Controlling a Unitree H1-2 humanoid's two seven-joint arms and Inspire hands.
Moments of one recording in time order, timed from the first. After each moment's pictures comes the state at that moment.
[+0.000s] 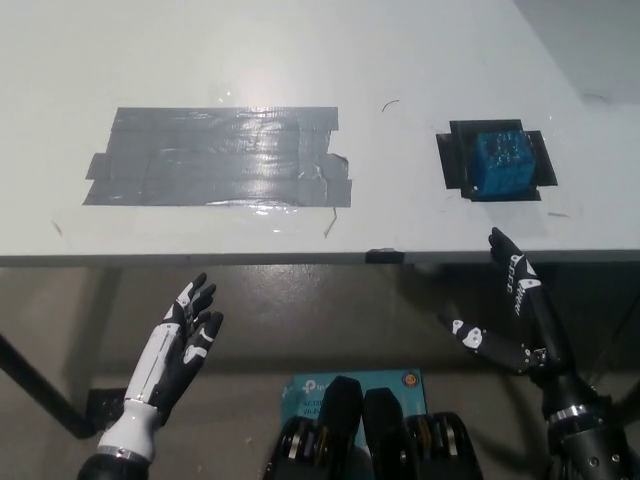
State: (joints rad) left_arm -0.11 0.16 -0.05 0.14 0.07 -0.18 -0.07; right_arm -0.18 -0.09 0.07 0.09 -0.07 -0.10 0.01
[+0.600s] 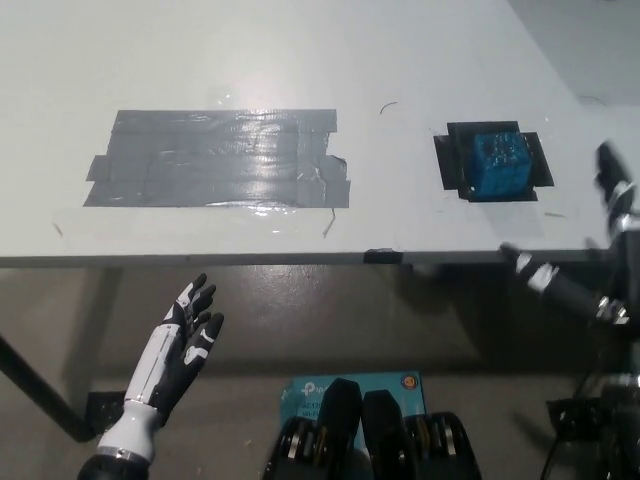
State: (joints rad) left_arm -0.11 0.16 -0.05 0.14 0.07 -0.18 -0.07; right_arm -0.26 -0.07 -0.08 -0.16 -0.21 -0.15 -0.12
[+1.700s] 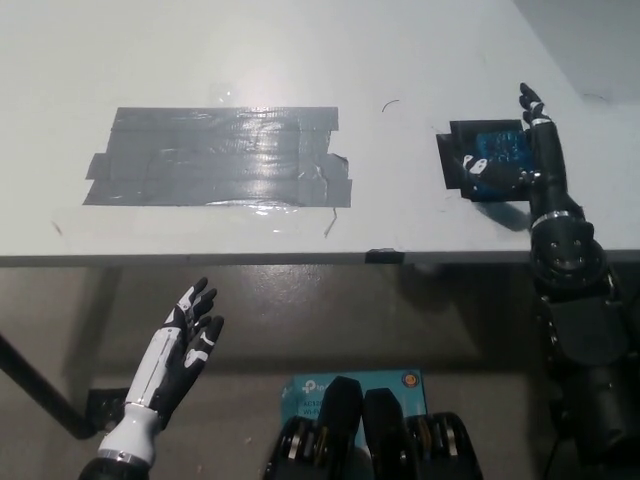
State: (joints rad) left_arm -0.11 0.16 -0.06 0.14 0.07 -0.19 -0.07; right_arm -0.79 -0.08 -0.11 0.68 -0.22 0.06 -0.16
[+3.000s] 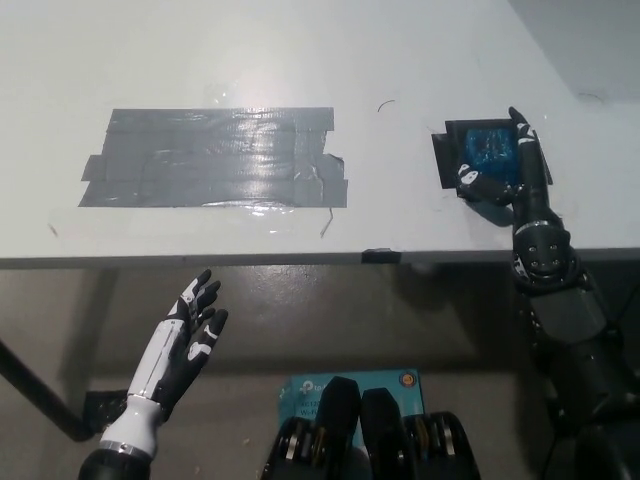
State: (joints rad) left_arm -0.12 0.16 -0.06 0.14 0.07 -0.19 -0.09; right_arm -0.89 -0.09 -0.07 1.04 -0.19 -0.07 -0.25
